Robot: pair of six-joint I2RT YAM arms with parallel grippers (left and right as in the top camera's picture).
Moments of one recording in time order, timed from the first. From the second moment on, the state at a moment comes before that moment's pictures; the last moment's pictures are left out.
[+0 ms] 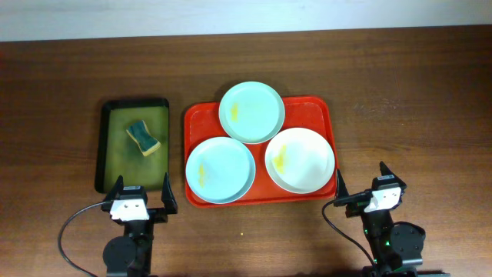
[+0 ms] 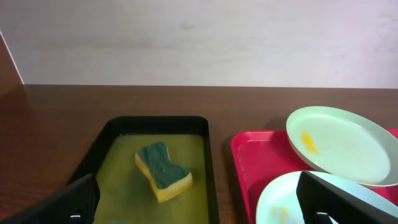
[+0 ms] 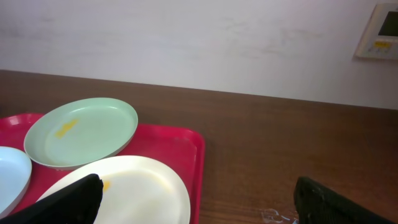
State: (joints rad) left arm -0.03 0.01 0.01 -0.08 -0.06 -0.02; right arm 0.03 0.01 0.01 -0.07 -0.08 -0.05
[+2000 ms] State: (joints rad) left arm 0.10 1.66 1.44 -0.92 -0.02 -0.11; right arm 0.03 0.01 0.01 -0.07 -0.08 -0.05
